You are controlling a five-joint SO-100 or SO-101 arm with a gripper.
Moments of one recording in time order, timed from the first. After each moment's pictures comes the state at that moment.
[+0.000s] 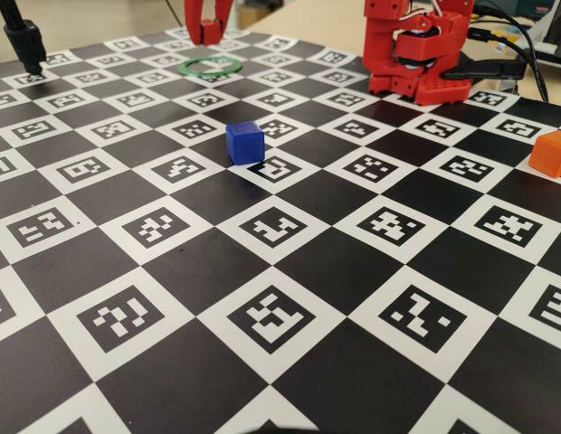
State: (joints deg) arm 72.6 67.3 80.0 71.7 -76.7
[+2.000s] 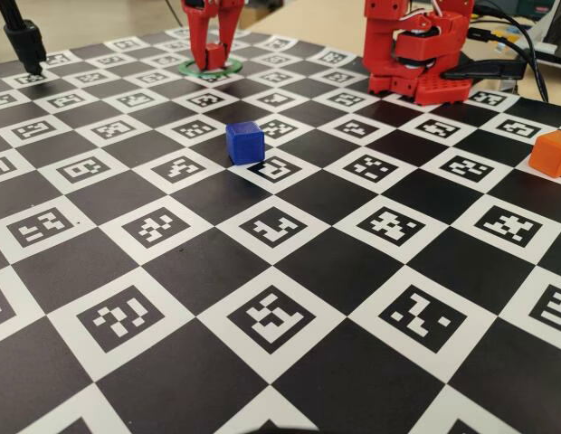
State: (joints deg) arm 71.2 66.4 87.1 63.4 -76.4
